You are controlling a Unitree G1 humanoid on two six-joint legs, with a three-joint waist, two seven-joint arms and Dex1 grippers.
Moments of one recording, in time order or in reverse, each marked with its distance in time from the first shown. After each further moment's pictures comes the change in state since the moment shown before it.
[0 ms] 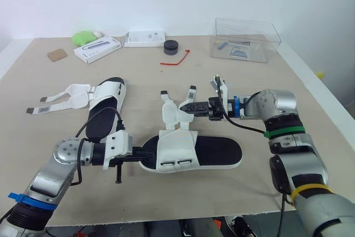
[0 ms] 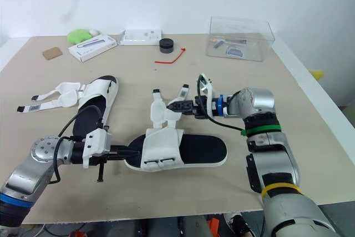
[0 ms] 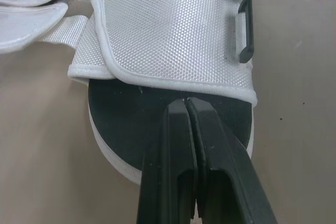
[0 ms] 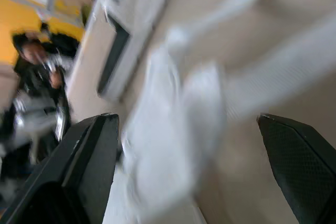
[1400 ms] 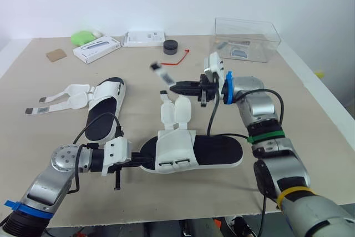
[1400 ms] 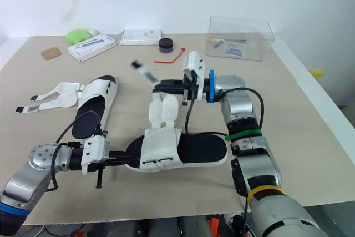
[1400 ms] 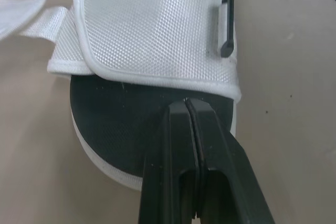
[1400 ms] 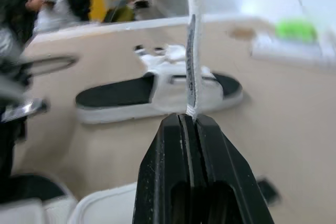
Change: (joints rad) left arm 0.064 0.011 0.003 -0.035 0.007 -0.027 0.025; right arm 0.133 0.095 0.042 -0.210 -0.358 -1.195 0.409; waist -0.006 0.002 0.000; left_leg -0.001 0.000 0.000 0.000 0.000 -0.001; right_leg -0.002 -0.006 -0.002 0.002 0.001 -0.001
